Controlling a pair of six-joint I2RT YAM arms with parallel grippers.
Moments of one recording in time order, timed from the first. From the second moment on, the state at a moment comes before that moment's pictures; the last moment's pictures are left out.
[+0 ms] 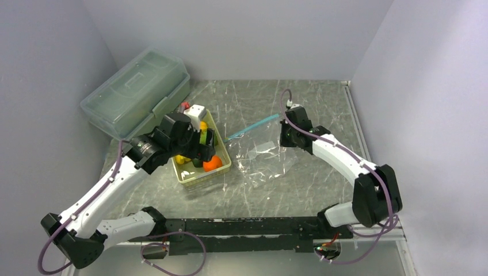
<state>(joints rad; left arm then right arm) -0.65 1.03 1.15 -0.85 -0.05 -0.32 0.42 1.41 0.95 -0.41 0.07 0.39</state>
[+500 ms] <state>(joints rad) -0.61 1.24 1.22 -0.76 0.11 -0.34 0.44 1.12 0.89 -0.51 0.13 0.36</state>
